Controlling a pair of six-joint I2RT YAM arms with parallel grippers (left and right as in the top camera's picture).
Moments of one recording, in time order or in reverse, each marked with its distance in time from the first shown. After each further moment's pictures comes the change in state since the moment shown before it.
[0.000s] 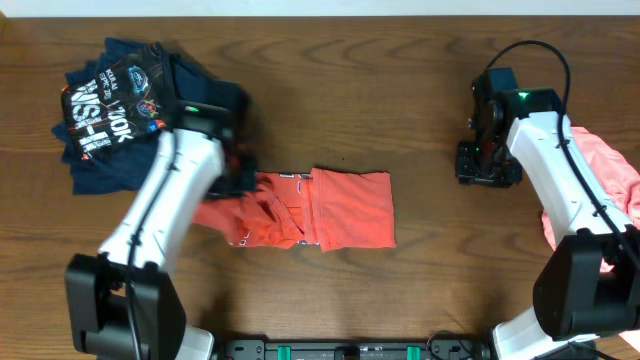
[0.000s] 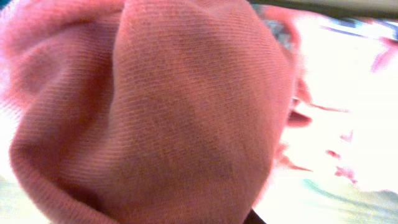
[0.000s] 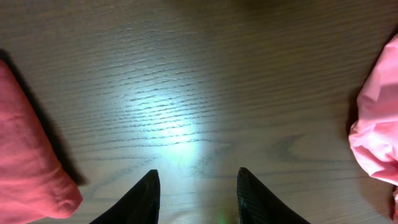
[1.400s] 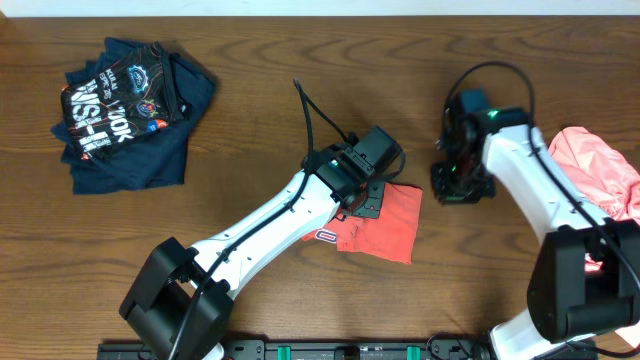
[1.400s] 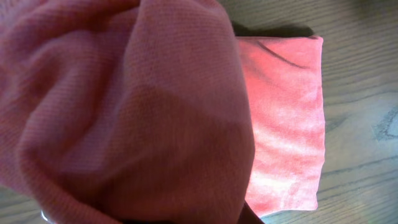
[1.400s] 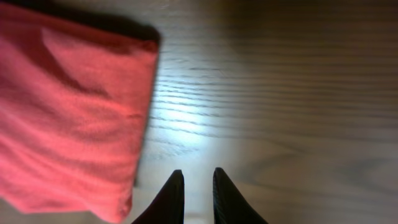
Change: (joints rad) left arm -0.534 0.101 0.000 0.412 0.109 -0.265; right arm 0.110 0.003 -0.181 0.132 -0.127 -0.072
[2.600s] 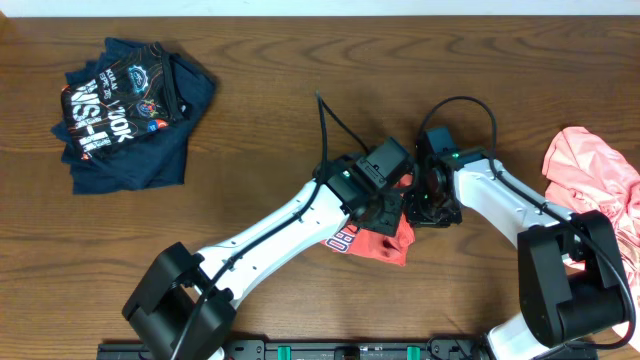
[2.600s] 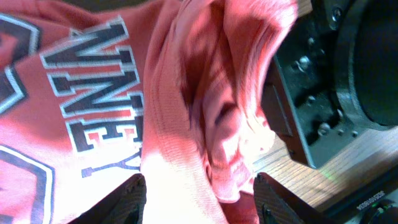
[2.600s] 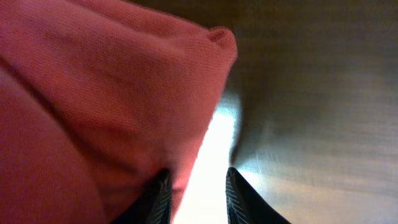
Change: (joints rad) left arm -0.054 -0.008 0.000 0.025 0.146 0.052; right arm 0.101 0.002 -0.224 0.269 -0.109 0.128
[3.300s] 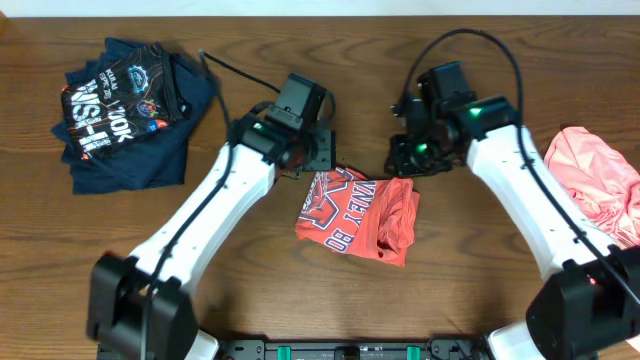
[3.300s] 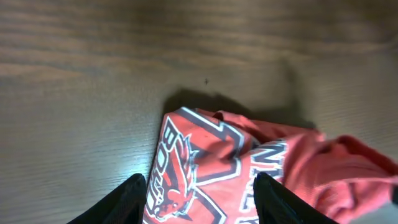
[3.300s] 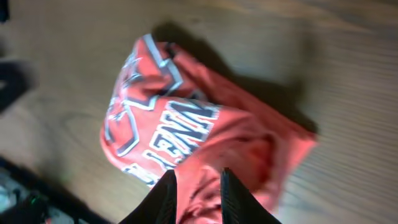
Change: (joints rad) left arm 0.360 -0.069 0.023 0.002 -0.057 0.058; right arm 0.042 -0.063 0.410 -0.187 -0.193 -0.111
